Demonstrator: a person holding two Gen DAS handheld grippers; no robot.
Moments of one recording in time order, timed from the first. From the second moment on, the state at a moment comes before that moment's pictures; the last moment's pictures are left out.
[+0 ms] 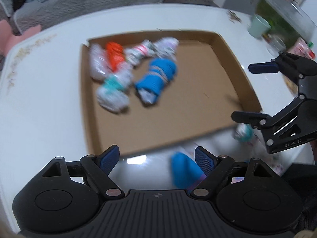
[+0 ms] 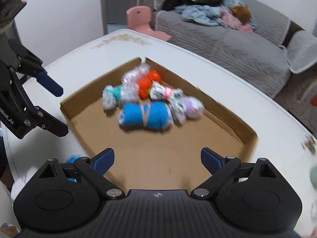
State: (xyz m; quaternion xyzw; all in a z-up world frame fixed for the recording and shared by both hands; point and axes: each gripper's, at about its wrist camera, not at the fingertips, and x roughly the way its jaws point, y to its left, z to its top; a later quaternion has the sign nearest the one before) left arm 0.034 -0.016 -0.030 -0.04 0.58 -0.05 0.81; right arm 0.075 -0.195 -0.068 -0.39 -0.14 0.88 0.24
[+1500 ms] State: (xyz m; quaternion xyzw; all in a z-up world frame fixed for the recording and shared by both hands) left arm 0.021 -0.048 -0.102 -0.11 0.65 -0.06 0.75; right arm 0.114 -0.157 -0.133 -0.53 0.08 0.74 0.41
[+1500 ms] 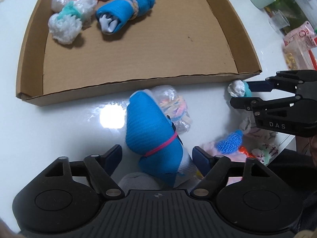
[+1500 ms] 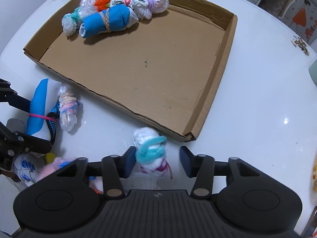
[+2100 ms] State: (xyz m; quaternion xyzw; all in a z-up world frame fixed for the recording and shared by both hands) left arm 0.024 -0.033 -0.091 -0.14 0.65 -0.04 0.75; right arm 0.109 -0.161 -0.121 -0.51 0.11 0.74 0.43
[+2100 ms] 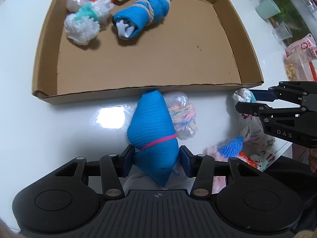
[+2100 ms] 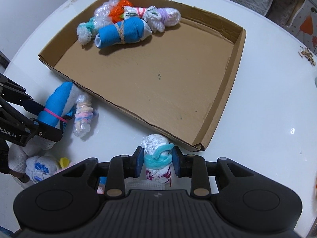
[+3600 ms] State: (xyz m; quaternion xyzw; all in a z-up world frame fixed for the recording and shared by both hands) left arm 0.022 -0.018 -0.063 -0.14 0.61 -0.03 0.78; right arm 0.102 -0.172 -0.108 -0.44 0.18 0.72 0.50
